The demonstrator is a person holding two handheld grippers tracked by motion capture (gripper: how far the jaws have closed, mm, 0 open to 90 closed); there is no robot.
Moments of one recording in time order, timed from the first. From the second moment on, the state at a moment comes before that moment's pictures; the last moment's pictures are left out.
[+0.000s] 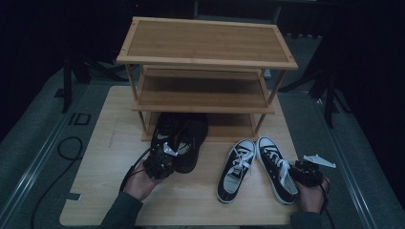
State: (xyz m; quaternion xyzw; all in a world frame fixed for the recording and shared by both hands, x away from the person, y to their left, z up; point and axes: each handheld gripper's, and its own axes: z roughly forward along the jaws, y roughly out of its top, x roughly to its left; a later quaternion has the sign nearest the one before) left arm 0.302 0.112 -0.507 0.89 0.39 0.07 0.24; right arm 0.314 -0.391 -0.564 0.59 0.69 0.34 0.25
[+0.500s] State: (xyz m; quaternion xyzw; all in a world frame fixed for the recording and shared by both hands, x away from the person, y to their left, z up) left arm 0.301 0.096 -0.526 0.90 0.37 0.07 0.21; right arm 0.314 -0.391 -0.564 0.59 0.69 0.34 0.25
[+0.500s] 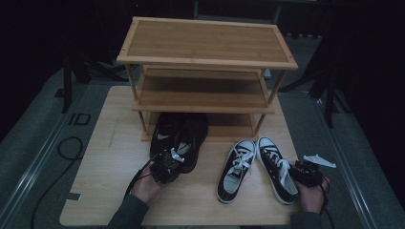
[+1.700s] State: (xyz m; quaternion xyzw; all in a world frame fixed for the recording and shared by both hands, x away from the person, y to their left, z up) left arm 0.321 0.067 -0.524 0.90 0.37 0.13 0.22; right arm 0.314 -0.391 -0.564 0.59 0.69 0.34 0.25
